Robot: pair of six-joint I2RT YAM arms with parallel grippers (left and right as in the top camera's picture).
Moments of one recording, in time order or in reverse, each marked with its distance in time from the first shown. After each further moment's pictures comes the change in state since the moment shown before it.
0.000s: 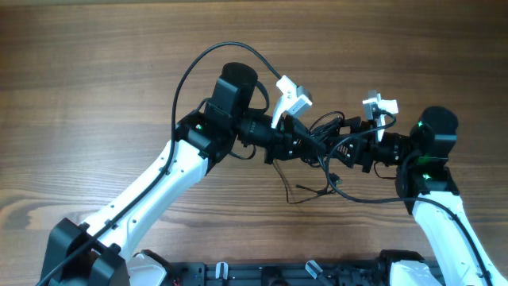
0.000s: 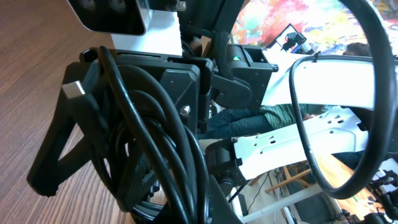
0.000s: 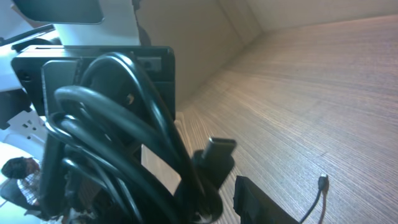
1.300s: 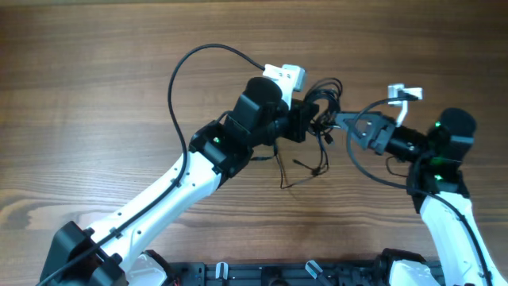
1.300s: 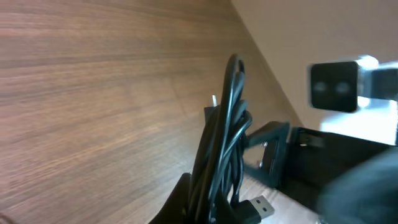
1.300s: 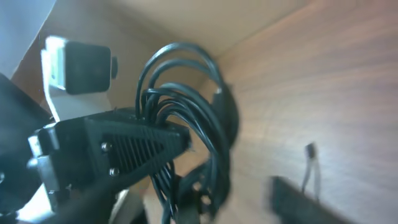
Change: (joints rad) left arm -0.125 -0.013 0.001 0.042 -0.935 -0.397; right arm -0.148 -0.001 0.000 0.020 0.156 0.342
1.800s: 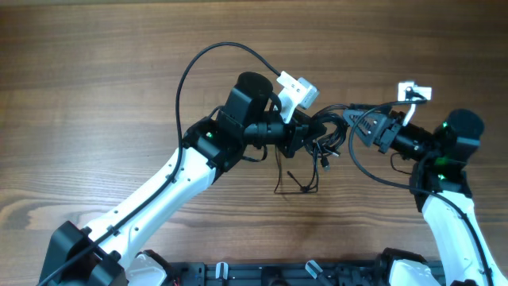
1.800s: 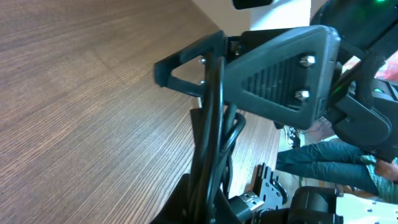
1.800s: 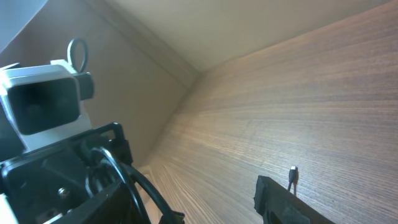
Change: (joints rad) left arm 0.042 0.000 0.000 -0.060 0.407 0.290; right arm -0.002 0.014 0.000 0.057 0.026 -0.078
